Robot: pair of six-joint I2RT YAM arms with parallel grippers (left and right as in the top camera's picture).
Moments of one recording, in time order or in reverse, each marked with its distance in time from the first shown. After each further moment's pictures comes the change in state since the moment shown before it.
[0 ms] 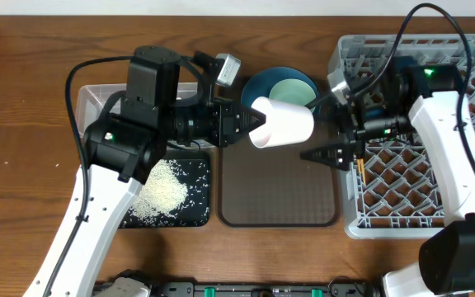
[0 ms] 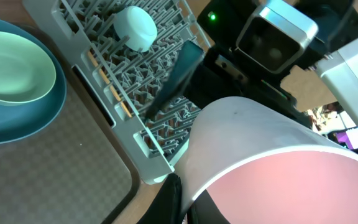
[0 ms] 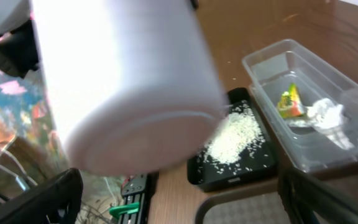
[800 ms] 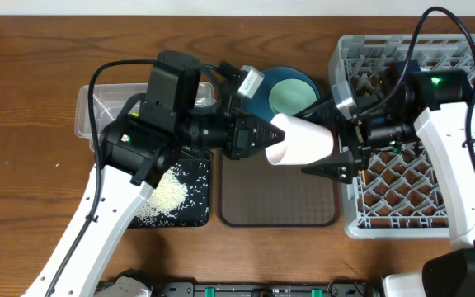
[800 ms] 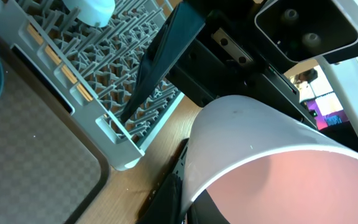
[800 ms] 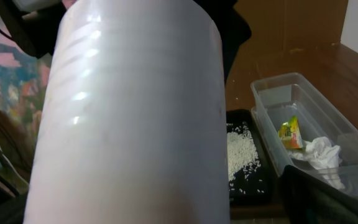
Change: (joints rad) left arm -0.092 0.009 0.000 0.002 0.082 -0.001; right arm 0.016 -0.082 0.000 -0.049 -0.027 -0.157
